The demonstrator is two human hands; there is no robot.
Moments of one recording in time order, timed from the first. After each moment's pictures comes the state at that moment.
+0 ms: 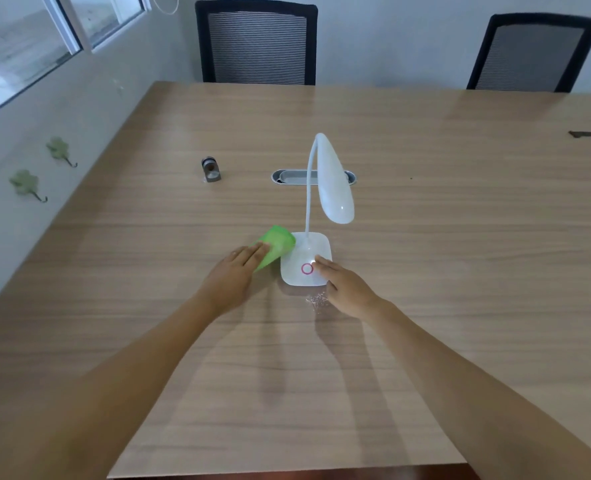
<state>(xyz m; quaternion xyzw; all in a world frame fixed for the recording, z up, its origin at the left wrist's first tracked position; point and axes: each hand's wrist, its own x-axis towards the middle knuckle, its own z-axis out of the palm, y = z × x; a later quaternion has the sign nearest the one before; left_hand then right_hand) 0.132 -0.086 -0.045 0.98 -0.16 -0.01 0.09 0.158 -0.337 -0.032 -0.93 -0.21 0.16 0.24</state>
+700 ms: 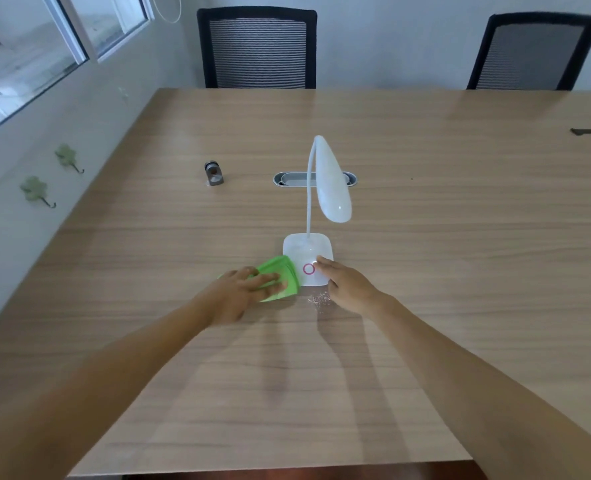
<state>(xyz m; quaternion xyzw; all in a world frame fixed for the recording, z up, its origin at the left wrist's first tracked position) 0.117 -0.075 -0.045 0.94 -0.33 -0.05 -0.06 0.160 -0.336 -0.024 -0.93 -0.22 0.18 0.22</state>
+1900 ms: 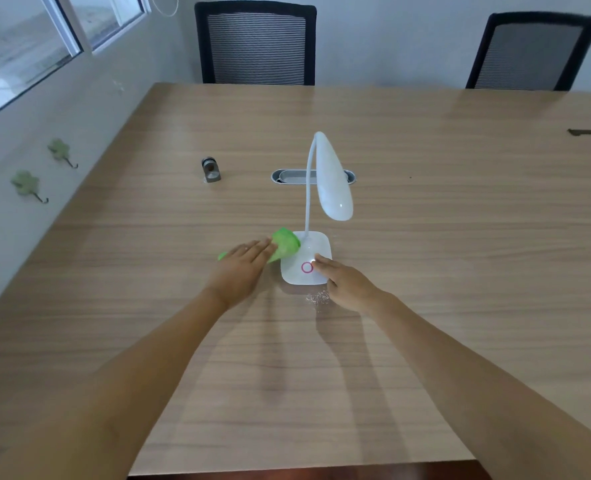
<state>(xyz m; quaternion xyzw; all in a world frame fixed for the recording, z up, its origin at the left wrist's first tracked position) 0.141 -0.093 -0.045 0.98 -0.19 0.10 0.00 0.163 -0.337 -0.027 -0.93 -0.22 0.19 0.22</state>
